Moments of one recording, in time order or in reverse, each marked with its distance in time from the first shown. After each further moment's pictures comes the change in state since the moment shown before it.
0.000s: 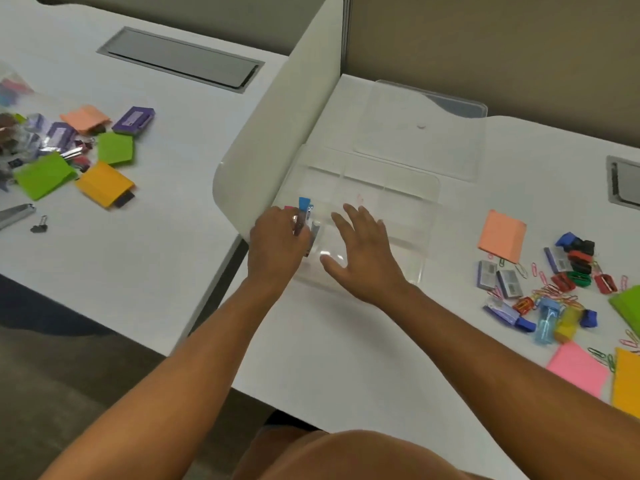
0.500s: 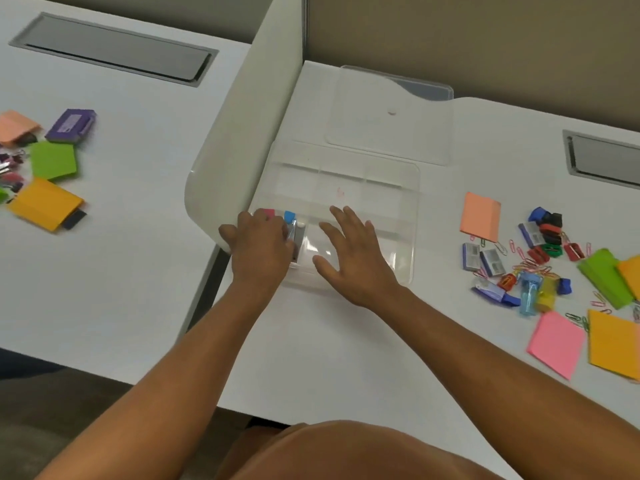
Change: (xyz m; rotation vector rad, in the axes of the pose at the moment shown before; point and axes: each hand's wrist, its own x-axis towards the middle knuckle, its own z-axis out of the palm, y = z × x) left_hand 0.020 -0.018 0.018 0.485 -0.144 0.149; right_hand -0.002 0.001 0.015 -0.020 0.014 0.073
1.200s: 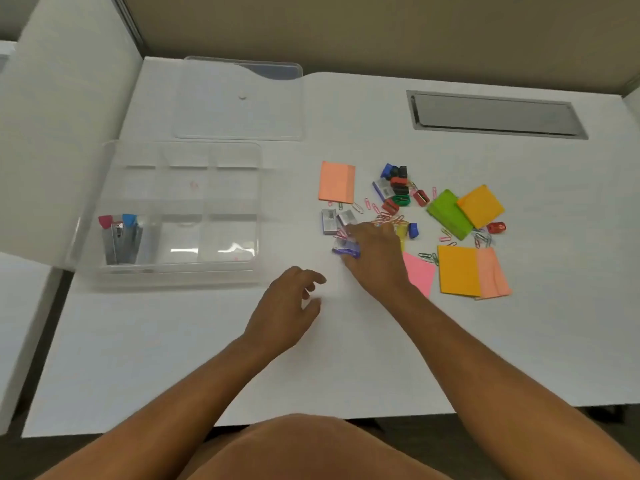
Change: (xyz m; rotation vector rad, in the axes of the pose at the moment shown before) left_hand -0.155 0.209 0.031 -0.648 -0.446 0.471; right_hand -0.155 0.208 -0.079 -0.094 0.153 0.473
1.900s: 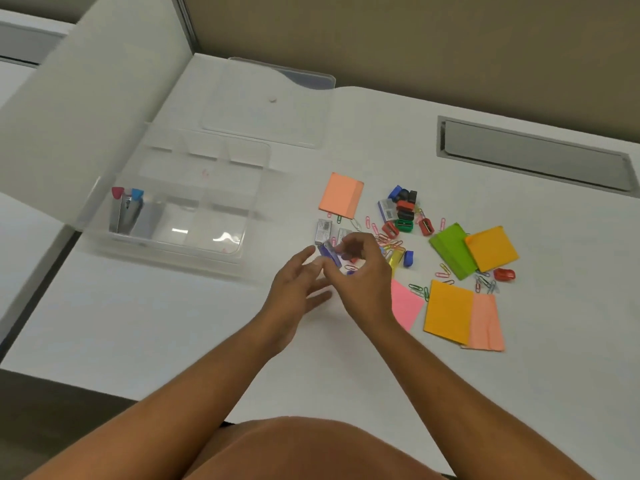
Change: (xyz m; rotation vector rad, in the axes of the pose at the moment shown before) left_hand 0.044 0.072 0.041 -1.106 0.238 -0.510; right_hand -0.013 0.013 -0.013 0.839 0.099 -0.030
